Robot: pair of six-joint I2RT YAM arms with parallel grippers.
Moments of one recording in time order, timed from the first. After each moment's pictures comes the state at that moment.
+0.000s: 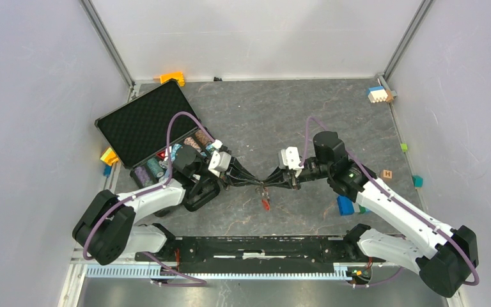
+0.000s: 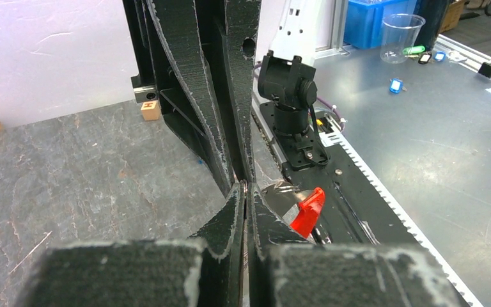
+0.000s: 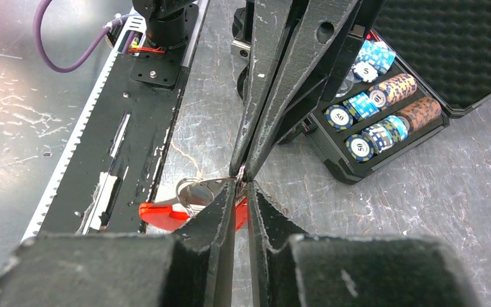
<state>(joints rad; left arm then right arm) -0.63 1.28 0.52 1.06 1.20 -0.15 0.67 1.01 0.79 -0.18 -0.95 -0.50</state>
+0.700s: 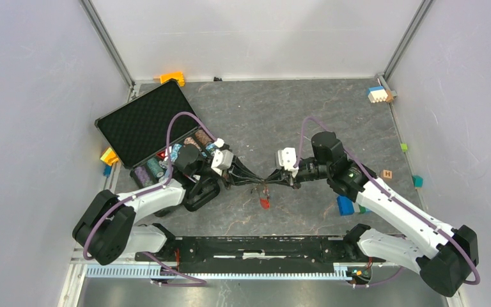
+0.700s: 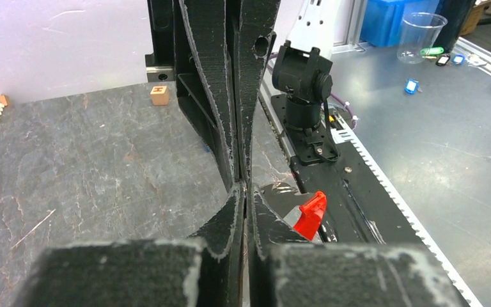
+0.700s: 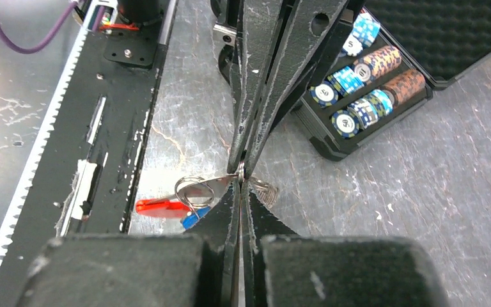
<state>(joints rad) -0.62 1.28 0.51 1.00 1.17 -0.12 0.68 1.02 0.81 -0.23 -0.85 -0.54</state>
